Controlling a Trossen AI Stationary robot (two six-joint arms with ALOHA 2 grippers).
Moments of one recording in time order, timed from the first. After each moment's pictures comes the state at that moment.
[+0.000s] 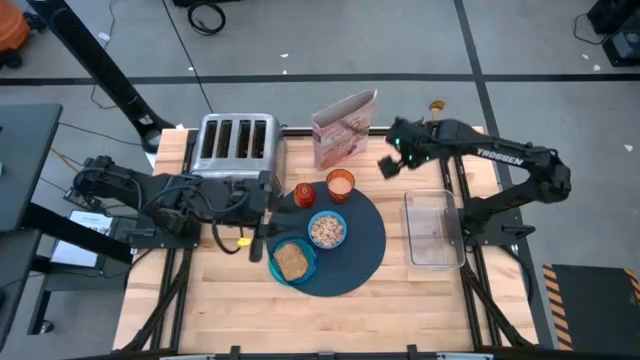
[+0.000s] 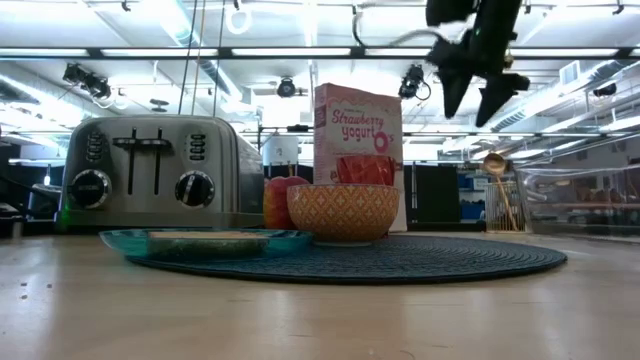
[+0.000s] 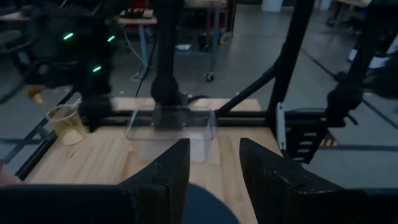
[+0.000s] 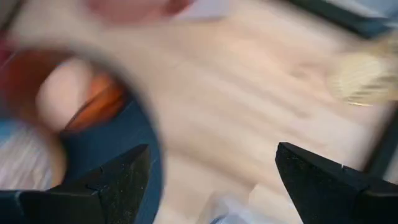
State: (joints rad) left arm -0.33 1.24 1.34 -0.32 -0.31 -0.11; right arm -0.39 1.27 1.21 -1.13 0.17 0.67
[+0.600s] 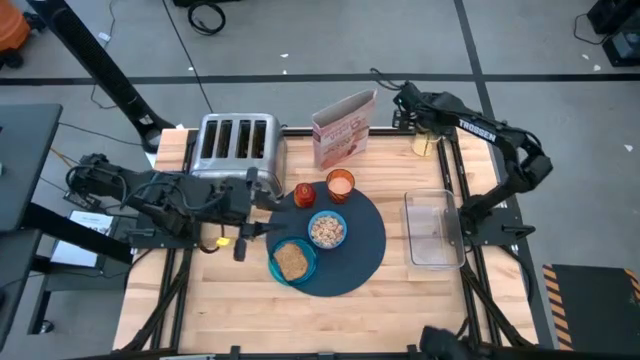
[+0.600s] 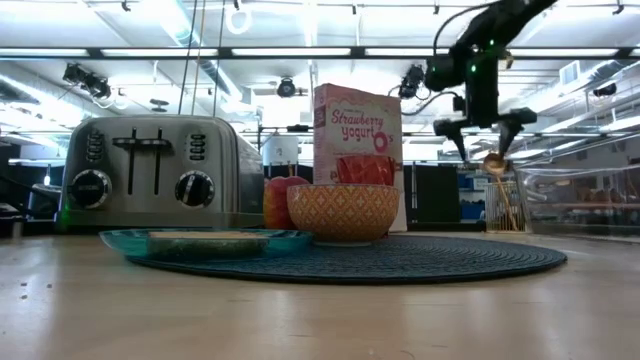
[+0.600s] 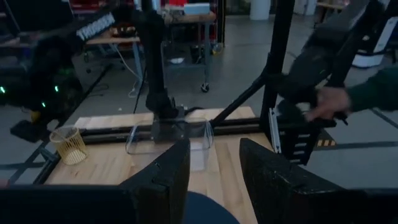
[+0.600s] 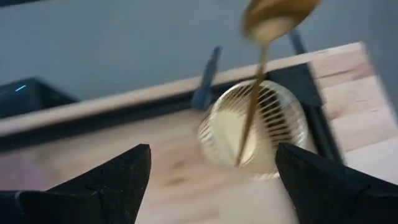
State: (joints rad) left arm -0.36 1.17 1.34 -0.33 -0.31 -0.04; right arm -0.86 1.48 1.21 -0.97 0.47 0.89
